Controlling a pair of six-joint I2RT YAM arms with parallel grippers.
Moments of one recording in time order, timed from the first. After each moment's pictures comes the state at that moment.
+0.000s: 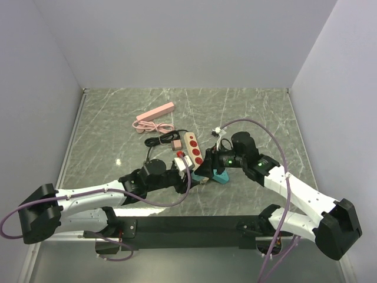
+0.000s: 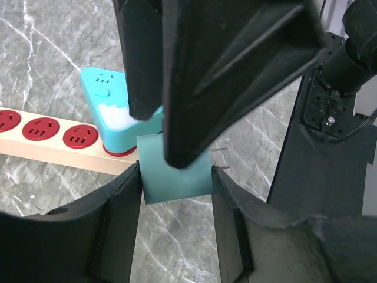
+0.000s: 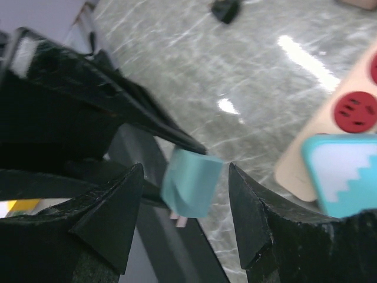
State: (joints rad) left arm -1.06 1.11 0.51 0.33 0.13 -0.08; right arm 0.61 1.05 0.68 -0.17 -0.59 0.39
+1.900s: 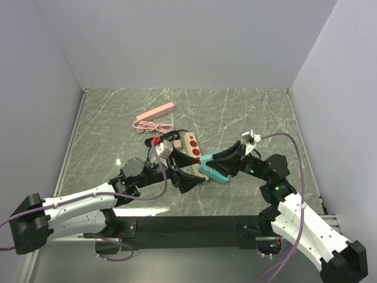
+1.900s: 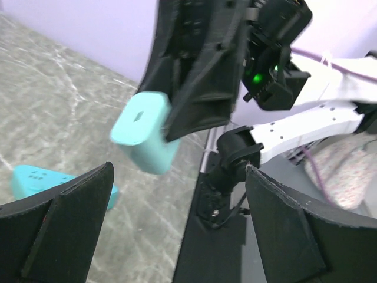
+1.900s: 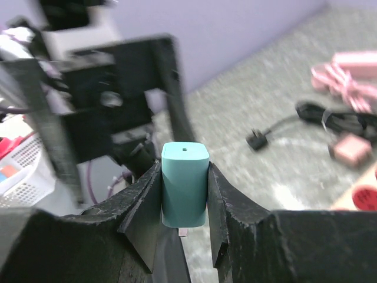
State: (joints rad) left arm -1.01 0.96 0.48 0.66 0.28 -0.45; right arm 0.48 0.67 0.39 0.46 -0.72 0.59
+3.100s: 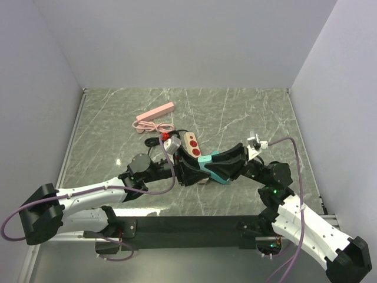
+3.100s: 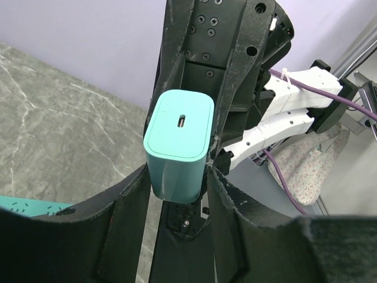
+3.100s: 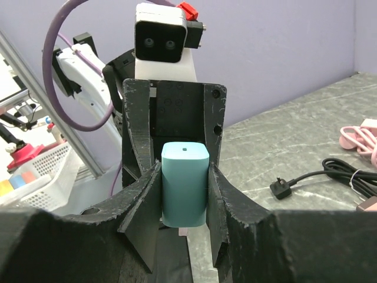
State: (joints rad) left arm -1.00 1.13 0.54 0.82 0.40 -0.57; right arm 0.59 0.64 0.34 0.74 -0.65 0.65
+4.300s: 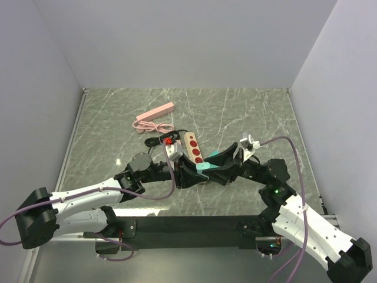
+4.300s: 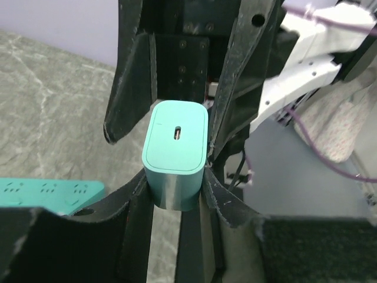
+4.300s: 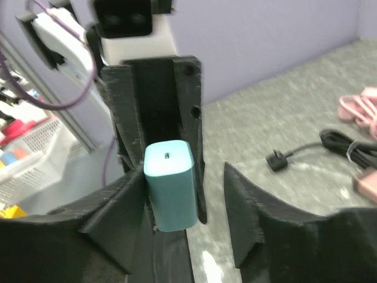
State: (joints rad) left arm -1.00 1.08 0.55 0.67 0.47 -0.40; right arm 0.61 0.63 0.37 0.56 -0.67 0.56
